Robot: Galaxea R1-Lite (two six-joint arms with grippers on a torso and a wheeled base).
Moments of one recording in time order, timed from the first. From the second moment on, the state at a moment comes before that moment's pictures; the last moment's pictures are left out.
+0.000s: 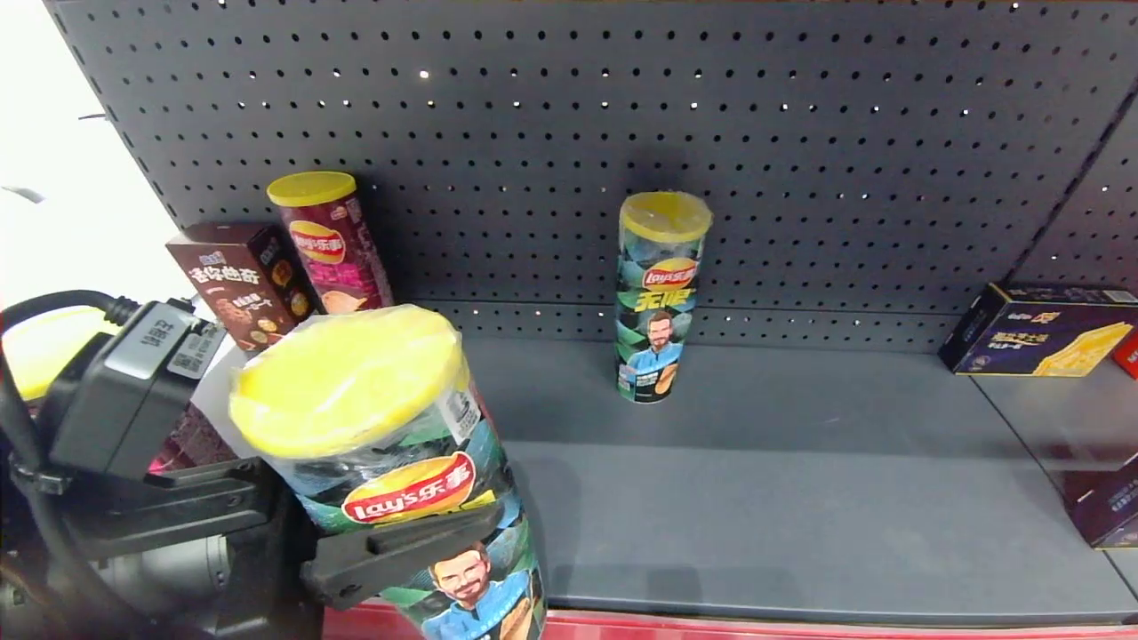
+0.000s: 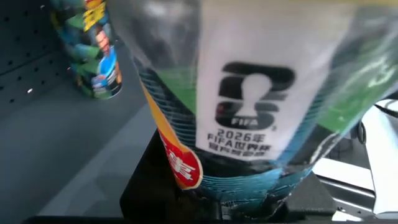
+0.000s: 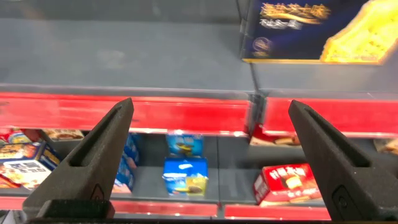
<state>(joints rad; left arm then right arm) -0.53 1.27 -0.44 -0.80 -0.67 0.03 0.01 0.00 0.00 0.00 -0.04 -0.01</state>
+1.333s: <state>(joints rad) -0.52 1.23 -0.39 -0.80 -0.61 0.05 0.01 0.00 0.00 0.00 -0.03 -0.01</state>
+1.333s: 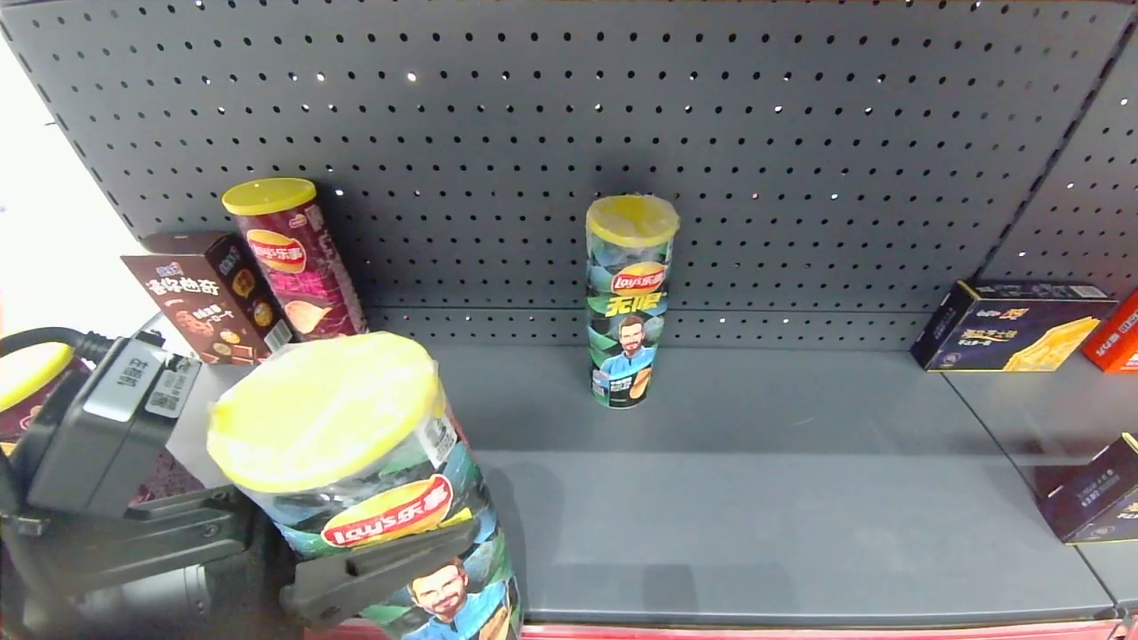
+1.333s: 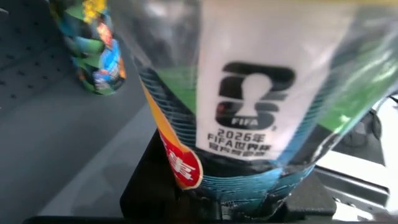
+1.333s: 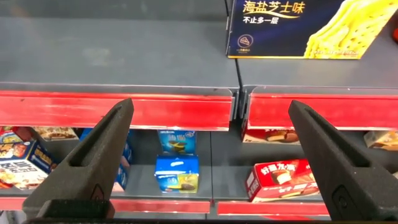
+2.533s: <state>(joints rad) -0.50 1.28 -0.45 -0.80 -0.60 0.05 0.30 1.03 -0.56 -0.39 0.22 -0.15</state>
